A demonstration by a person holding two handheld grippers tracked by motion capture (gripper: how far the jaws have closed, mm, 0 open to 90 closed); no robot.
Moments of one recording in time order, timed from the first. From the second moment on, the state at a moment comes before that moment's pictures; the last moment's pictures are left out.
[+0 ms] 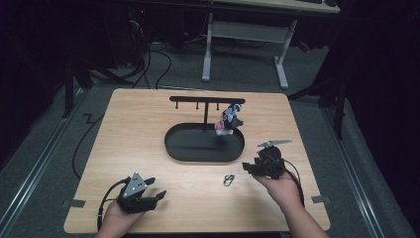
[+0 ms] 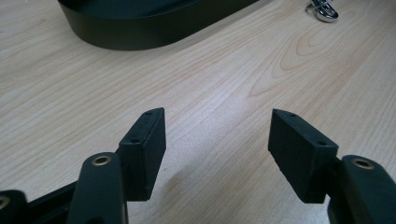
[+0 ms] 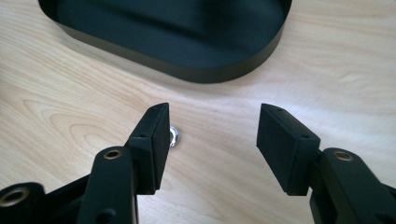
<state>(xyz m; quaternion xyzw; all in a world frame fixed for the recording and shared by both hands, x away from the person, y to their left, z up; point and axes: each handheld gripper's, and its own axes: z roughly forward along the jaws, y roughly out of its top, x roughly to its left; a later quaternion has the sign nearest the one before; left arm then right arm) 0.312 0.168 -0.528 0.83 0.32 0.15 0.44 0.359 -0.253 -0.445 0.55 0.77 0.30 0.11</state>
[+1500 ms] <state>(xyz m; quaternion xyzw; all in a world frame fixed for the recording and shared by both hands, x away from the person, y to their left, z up) 0.290 0.202 -0.525 0.79 0.38 0.17 0.45 0.327 -0.168 -0.522 0.45 0.81 0.35 0.17</state>
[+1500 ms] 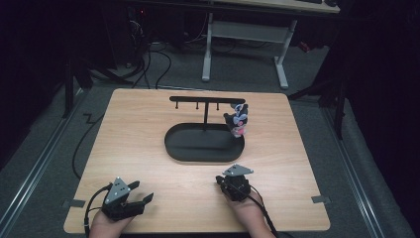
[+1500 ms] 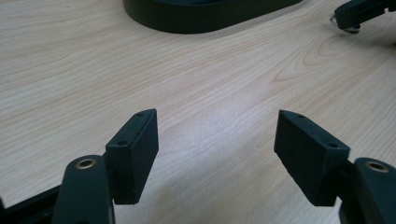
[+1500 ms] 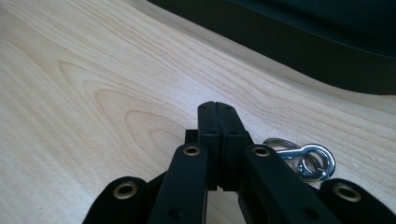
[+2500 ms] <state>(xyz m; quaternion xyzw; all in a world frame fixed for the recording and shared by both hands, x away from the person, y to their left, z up) 0.304 0.183 -0.519 0.81 0.34 0.16 0.45 0.303 -0.228 -0.518 0.50 0.77 0.34 0.18</state>
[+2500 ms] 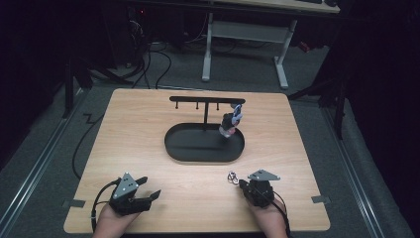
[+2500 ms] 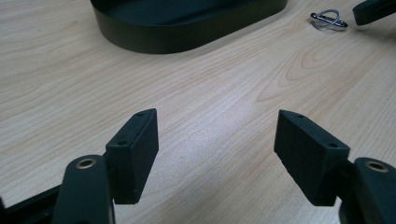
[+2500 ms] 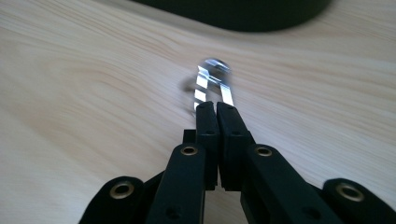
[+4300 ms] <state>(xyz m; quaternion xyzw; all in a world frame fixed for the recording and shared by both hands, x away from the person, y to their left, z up) 0.299 0.187 -0.519 0.81 0.34 0.15 0.45 0.358 -0.227 -0.476 0.50 0.86 0.11 0.01</state>
